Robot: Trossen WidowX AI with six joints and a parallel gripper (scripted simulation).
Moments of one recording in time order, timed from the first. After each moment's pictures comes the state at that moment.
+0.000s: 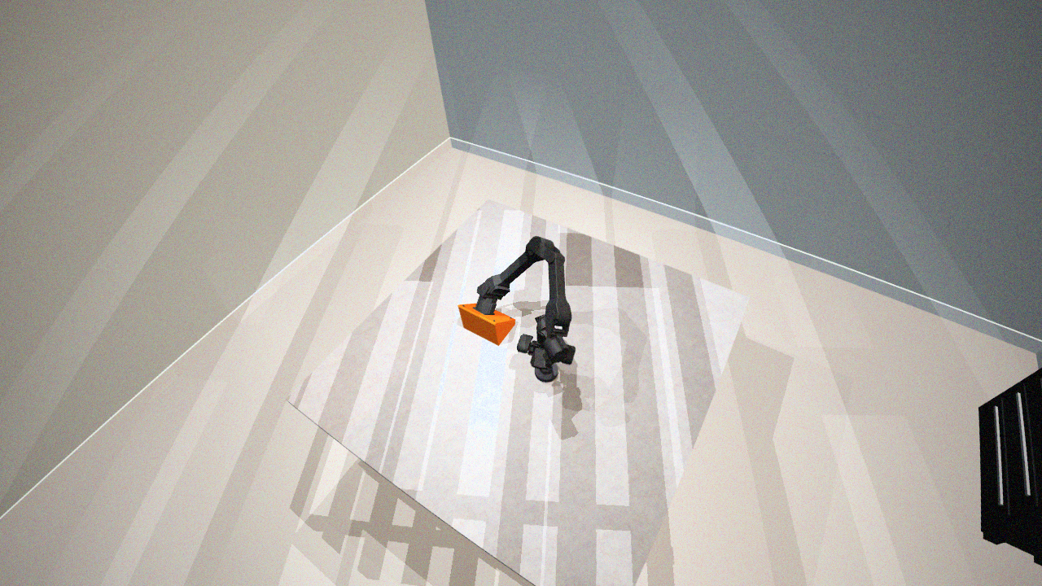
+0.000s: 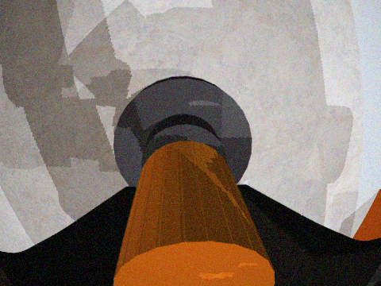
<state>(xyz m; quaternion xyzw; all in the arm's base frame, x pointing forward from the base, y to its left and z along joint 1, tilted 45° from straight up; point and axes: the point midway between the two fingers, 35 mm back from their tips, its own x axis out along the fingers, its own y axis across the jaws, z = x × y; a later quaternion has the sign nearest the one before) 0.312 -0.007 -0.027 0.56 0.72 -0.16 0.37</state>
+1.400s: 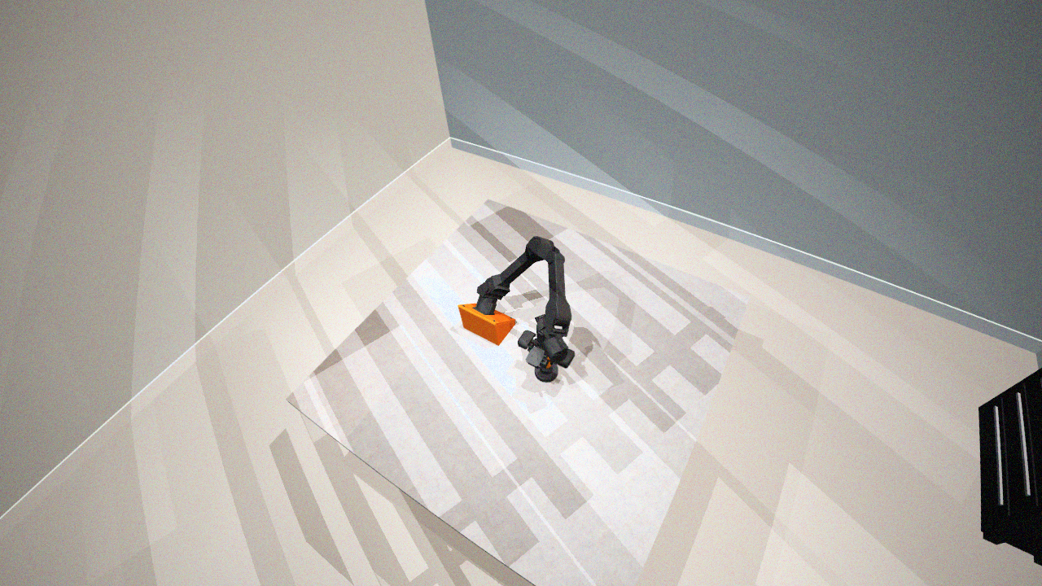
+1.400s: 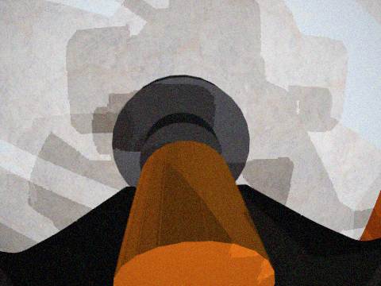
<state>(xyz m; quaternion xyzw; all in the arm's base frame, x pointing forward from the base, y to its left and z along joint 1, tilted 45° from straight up) 0.312 -0.007 -0.026 0.60 0.70 -0.24 0.31</state>
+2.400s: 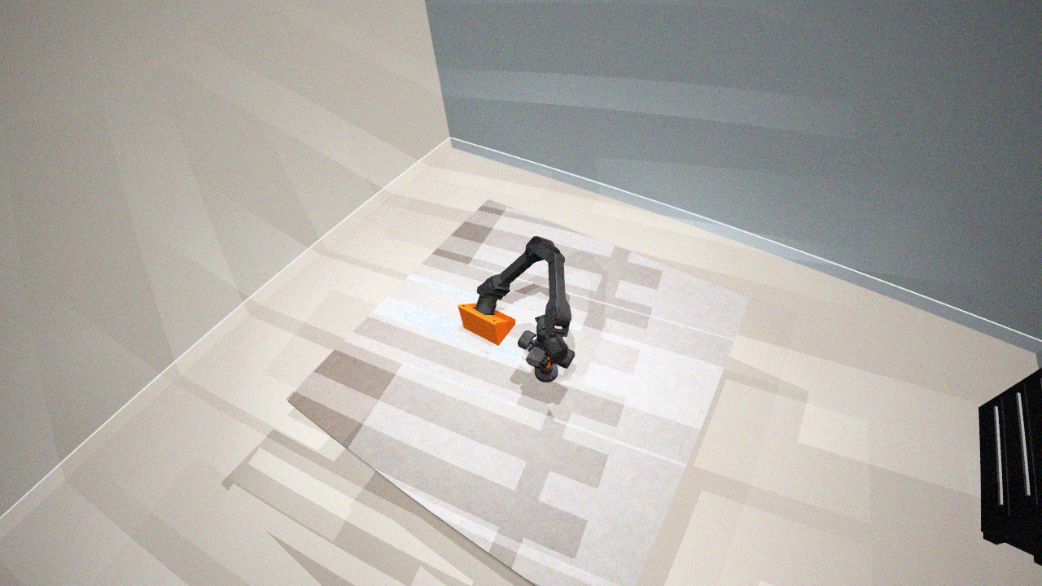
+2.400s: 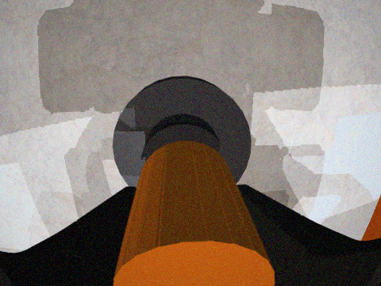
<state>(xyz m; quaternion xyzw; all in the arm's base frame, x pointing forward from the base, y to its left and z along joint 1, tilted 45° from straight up) 0.312 -0.007 -0.027 0.60 0.70 -0.24 0.31</state>
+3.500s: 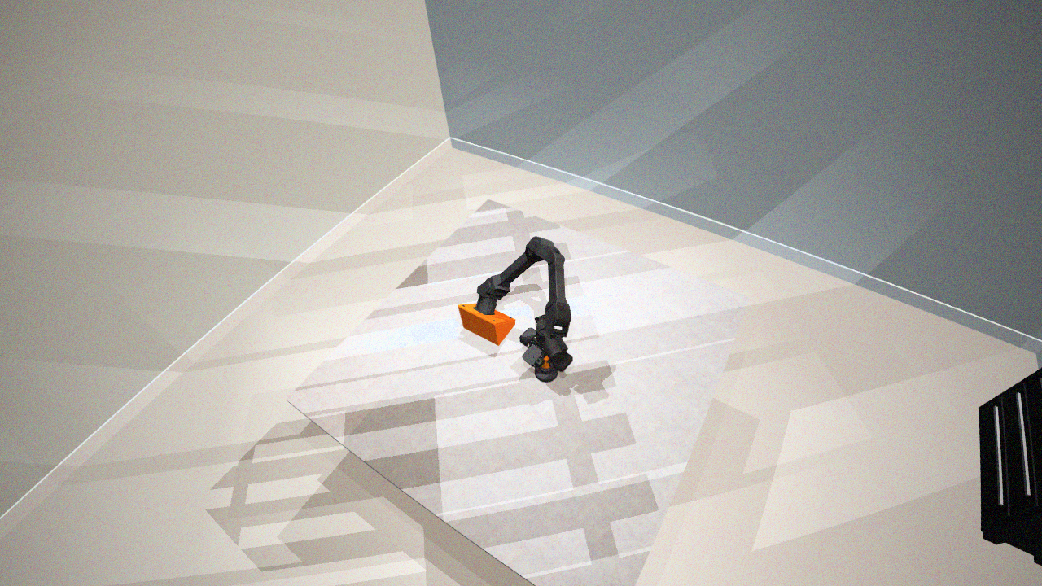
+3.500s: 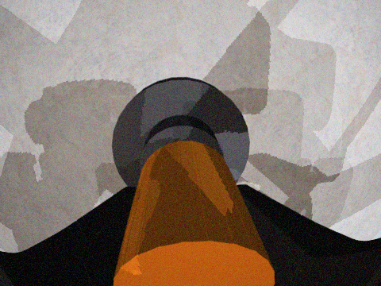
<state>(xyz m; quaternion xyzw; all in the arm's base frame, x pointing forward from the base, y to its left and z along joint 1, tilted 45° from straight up) 0.312 -0.008 -0.027 0.63 0.67 -0.31 0.24</state>
